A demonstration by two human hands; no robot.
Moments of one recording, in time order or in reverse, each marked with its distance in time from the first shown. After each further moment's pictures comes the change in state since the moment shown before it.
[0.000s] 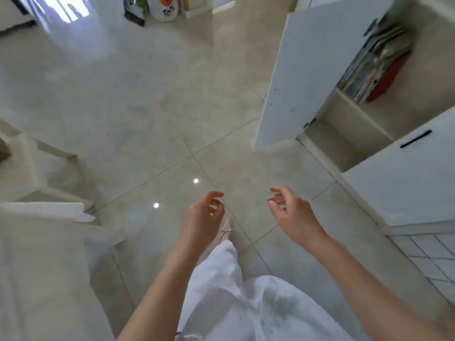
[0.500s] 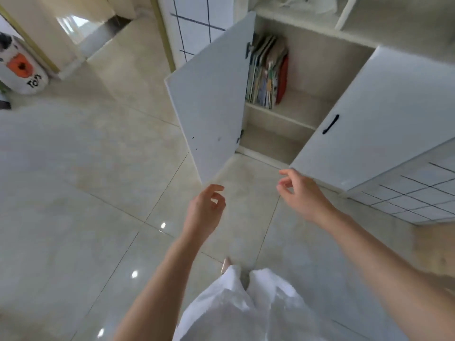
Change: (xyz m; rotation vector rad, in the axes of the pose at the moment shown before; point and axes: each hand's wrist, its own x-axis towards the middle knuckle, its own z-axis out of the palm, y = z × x) left_hand 0.227 0.164 0.092 0.168 -0.420 0.353; right_hand 0.145 0.060 -0.142 -0.001 0.349 0.327
